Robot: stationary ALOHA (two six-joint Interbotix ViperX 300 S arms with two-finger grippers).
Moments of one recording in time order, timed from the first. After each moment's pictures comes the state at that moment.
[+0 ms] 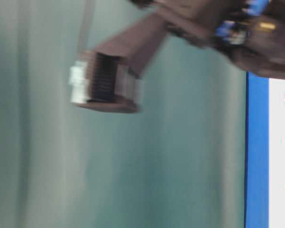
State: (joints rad) left arm 0.00 -0.97 1.22 0.00 -0.28 -0.02; right arm 0.27 0.07 0.50 -0.04 0.27 0.48
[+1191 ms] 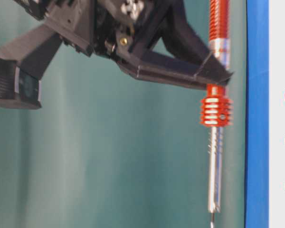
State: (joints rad) left arm 0.00 -0.97 1.22 0.00 -0.28 -0.02; right arm 0.15 -0.09 0.40 -0.22 0.59 0.39
